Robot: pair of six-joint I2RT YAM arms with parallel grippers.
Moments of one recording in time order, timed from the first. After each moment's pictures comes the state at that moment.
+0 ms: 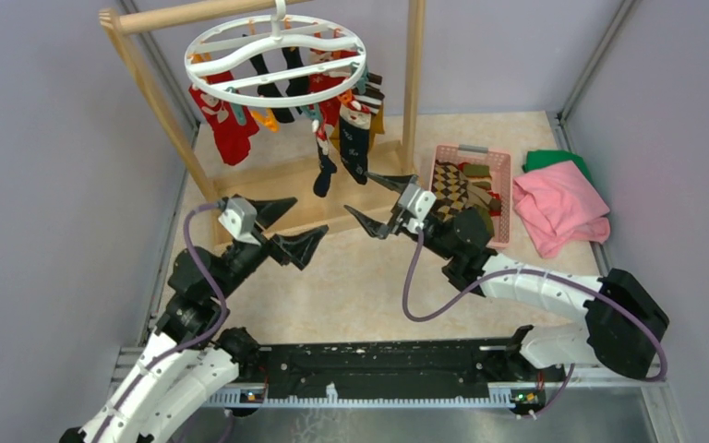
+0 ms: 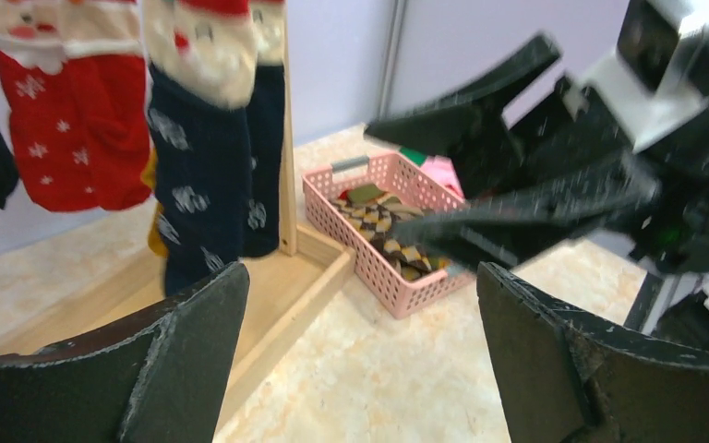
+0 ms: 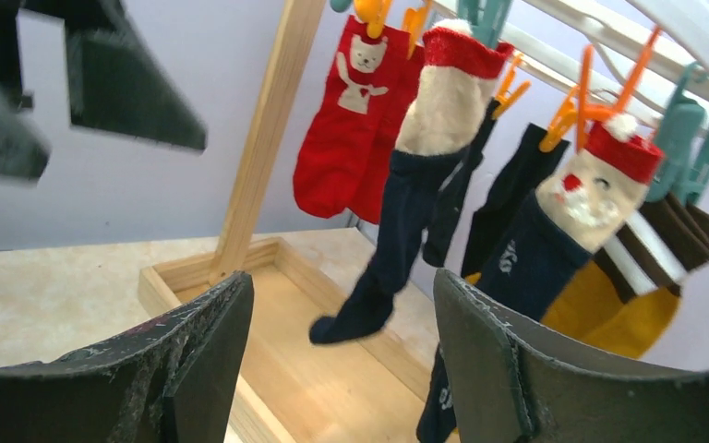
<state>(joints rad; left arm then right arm) -0.58 0.51 0.74 -0.01 0.20 -0.18 0.90 1.29 0.72 0.97 -0.20 -0.28</state>
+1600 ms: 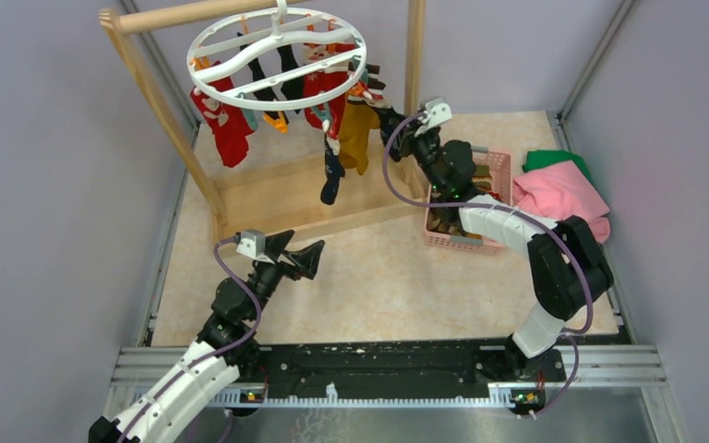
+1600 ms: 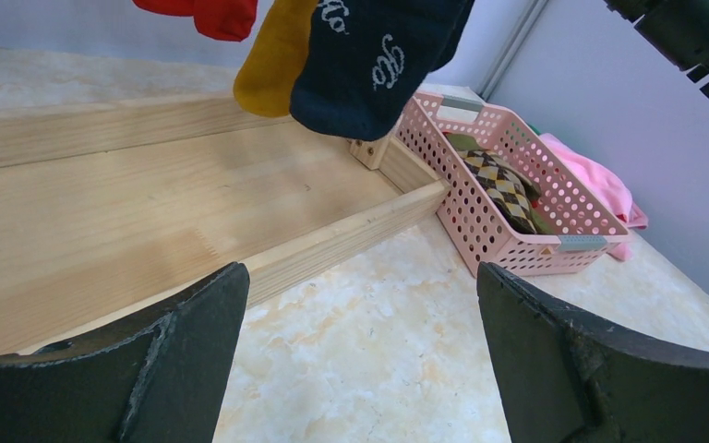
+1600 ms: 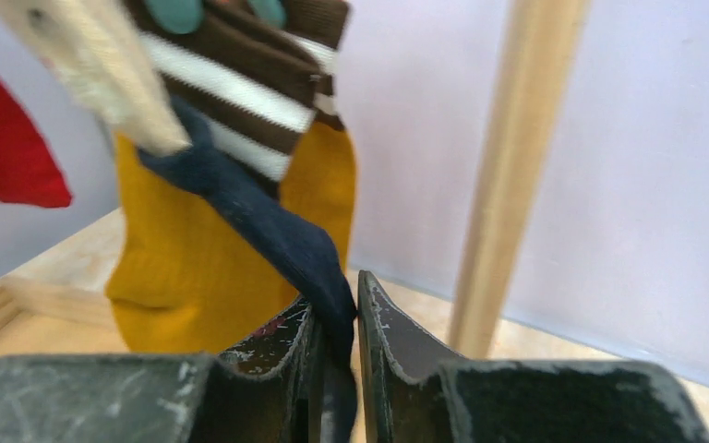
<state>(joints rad) -0.58 0.34 0.10 0.40 -0.08 -0.35 0.56 1.66 1.07 0.86 0.04 -0.03</state>
